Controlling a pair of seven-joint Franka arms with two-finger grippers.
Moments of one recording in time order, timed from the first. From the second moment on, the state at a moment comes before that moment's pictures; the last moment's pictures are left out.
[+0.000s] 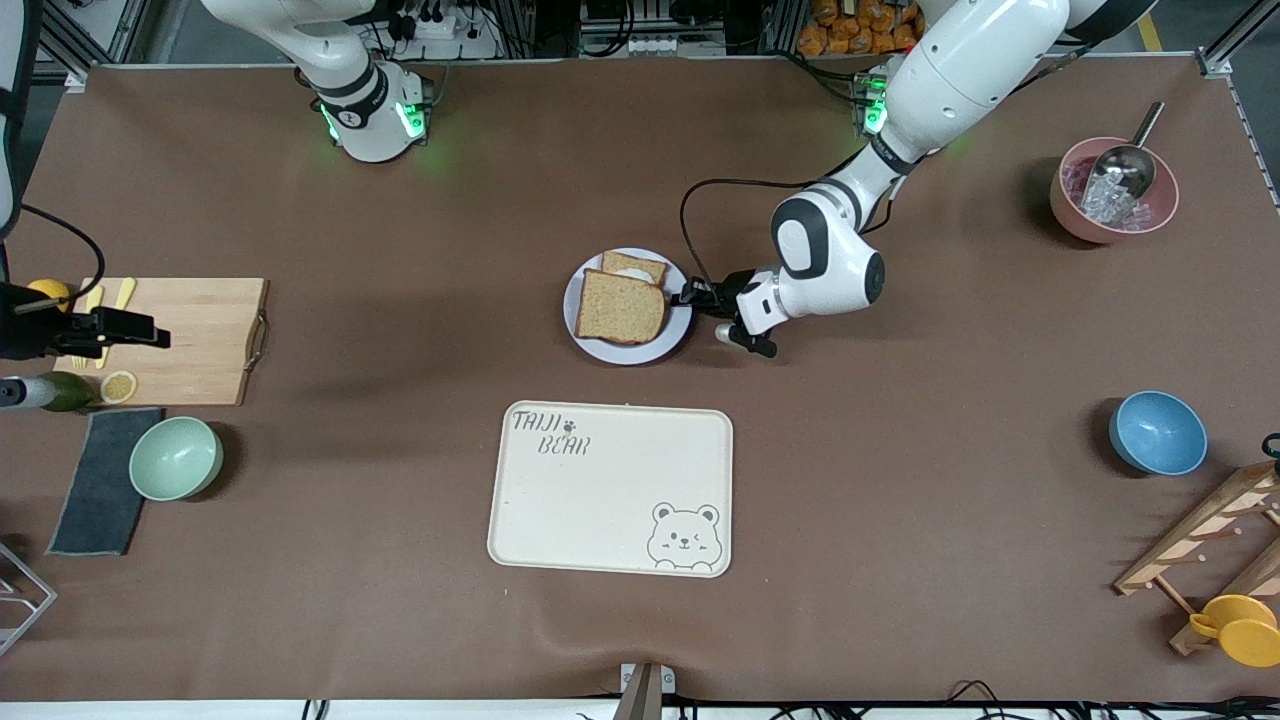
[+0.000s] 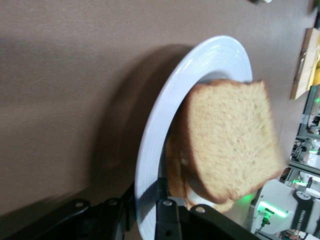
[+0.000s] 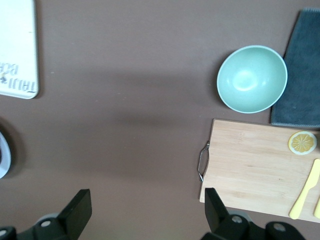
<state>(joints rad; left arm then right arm) -0.19 0.60 -0.52 -2.14 -1.32 2.60 0.71 0.06 0.24 -0.26 -1.48 0.15 1.53 -0.31</state>
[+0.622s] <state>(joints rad) -0.19 0.58 -0.52 -2.13 -1.40 2.59 0.72 -0.04 0.00 -0.03 -1.46 0.08 1.40 0.10</state>
